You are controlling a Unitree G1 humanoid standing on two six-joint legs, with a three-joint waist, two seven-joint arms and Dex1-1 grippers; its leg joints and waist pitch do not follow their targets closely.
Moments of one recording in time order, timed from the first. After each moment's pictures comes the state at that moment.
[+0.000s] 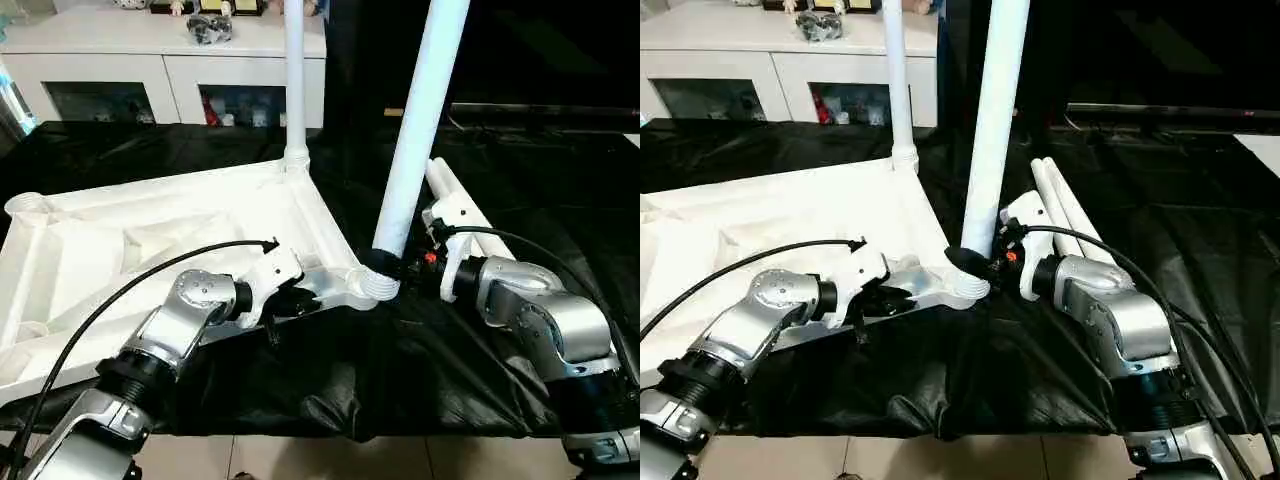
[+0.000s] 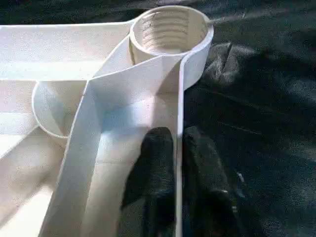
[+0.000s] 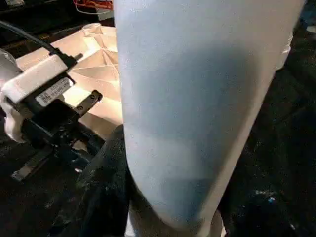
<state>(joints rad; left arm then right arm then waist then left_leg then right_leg) -0.55 0.39 -0.35 0.50 -0.06 0.20 -0.95 -0.45 -0.37 0.09 0.09 0.38 0.60 0.75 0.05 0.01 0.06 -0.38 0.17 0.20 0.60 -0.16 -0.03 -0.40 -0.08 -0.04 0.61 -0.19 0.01</state>
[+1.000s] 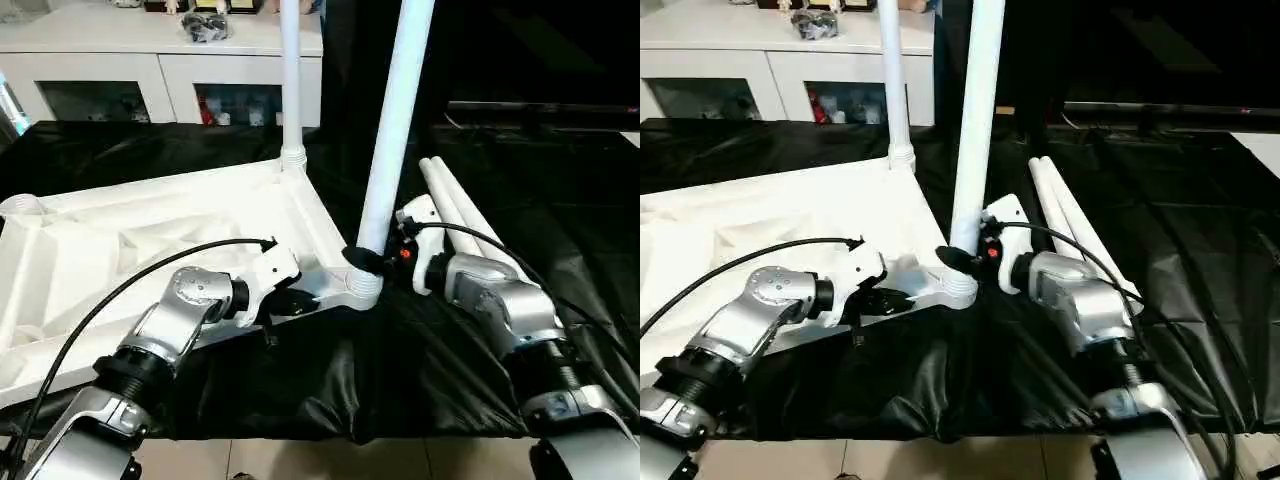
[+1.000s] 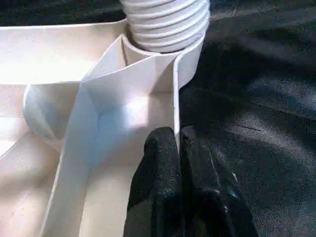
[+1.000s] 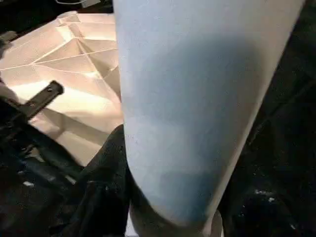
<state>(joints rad) -0.54 0.40 -0.34 0.49 -0.05 0.19 -1.01 -0.60 -0.26 0.12 0.48 0.30 0.42 0.75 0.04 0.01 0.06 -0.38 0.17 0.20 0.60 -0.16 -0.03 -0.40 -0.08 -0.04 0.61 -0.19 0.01</state>
